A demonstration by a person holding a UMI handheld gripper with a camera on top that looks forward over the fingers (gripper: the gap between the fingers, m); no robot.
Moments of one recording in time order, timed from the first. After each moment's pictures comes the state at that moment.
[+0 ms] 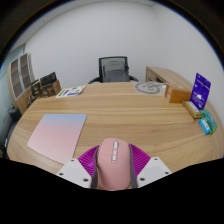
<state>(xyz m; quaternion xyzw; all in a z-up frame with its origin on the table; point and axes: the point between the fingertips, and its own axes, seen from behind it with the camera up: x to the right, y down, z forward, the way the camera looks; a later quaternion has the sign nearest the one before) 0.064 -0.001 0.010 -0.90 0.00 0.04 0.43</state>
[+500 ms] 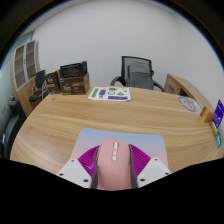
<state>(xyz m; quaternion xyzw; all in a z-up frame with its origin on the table) -0.196 0.093 0.010 -0.91 -0.04 0.01 0.42</state>
